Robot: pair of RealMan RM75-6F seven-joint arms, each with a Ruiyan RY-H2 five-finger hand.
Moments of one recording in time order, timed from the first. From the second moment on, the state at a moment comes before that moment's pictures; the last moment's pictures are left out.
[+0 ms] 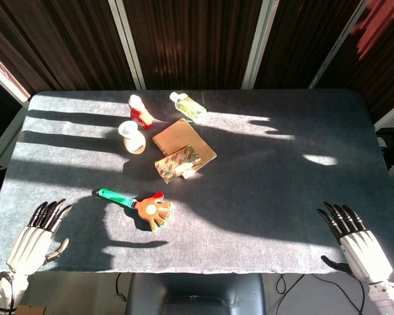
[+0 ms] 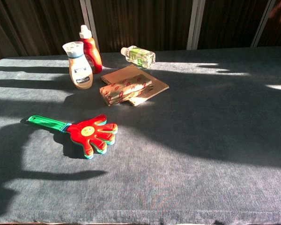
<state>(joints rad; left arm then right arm) -0.15 -1.26 0.06 -1.44 1.71 1.53 -0.02 0.05 -1.05 -0.08 -1.63 -1.76 1.52 0.00</state>
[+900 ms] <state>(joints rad) -0.52 -1.40 0.02 -1.27 1.73 1.08 -0.30 0.08 -1.07 -0.08 -1.64 -1.72 1.44 -0.04</state>
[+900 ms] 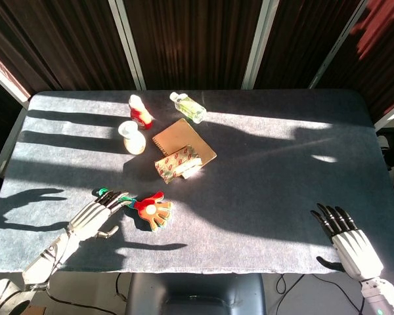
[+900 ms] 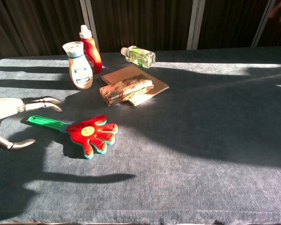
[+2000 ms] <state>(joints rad) -0.64 -1.57 0.02 -1.04 1.60 0.94 -0.31 0.08 -1.05 -0.08 -1.66 -1.71 1.44 -0.02</state>
